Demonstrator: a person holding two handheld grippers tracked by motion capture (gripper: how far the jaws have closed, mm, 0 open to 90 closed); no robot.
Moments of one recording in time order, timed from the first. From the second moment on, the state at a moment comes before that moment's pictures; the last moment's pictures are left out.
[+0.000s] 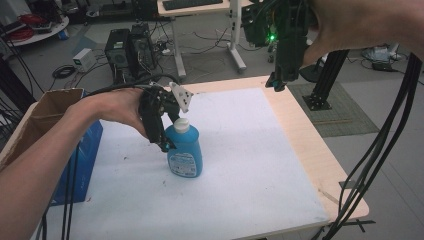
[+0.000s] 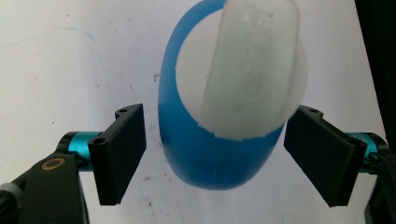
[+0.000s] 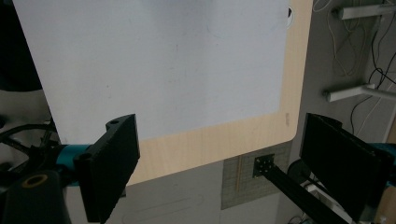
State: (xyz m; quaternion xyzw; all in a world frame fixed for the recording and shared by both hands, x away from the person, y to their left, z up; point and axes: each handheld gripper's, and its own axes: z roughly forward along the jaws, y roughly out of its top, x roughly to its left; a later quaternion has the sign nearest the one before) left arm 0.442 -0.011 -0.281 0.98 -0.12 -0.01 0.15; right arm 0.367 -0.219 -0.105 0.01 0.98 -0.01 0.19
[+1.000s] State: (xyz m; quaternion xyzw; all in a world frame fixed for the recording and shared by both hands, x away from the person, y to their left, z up) left arm 0.441 -0.023 -0.286 0.98 -0.13 -0.02 0.16; right arm 0.370 -0.219 -0.108 0.01 0.98 -0.01 0.18
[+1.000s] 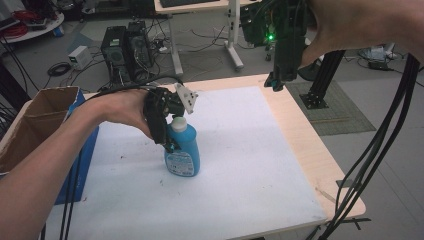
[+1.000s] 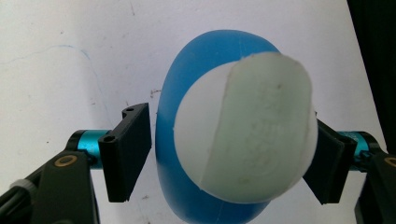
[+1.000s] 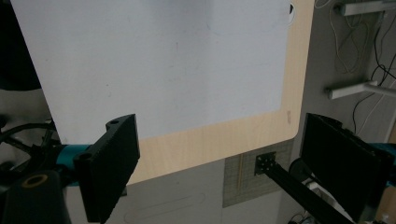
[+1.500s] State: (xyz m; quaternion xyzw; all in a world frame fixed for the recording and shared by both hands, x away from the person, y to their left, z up) left arm 0.442 -0.023 -0.286 0.98 -0.13 -0.02 0.16; right arm 0.371 -0.218 -0.109 0.01 0.98 -0.01 0.18
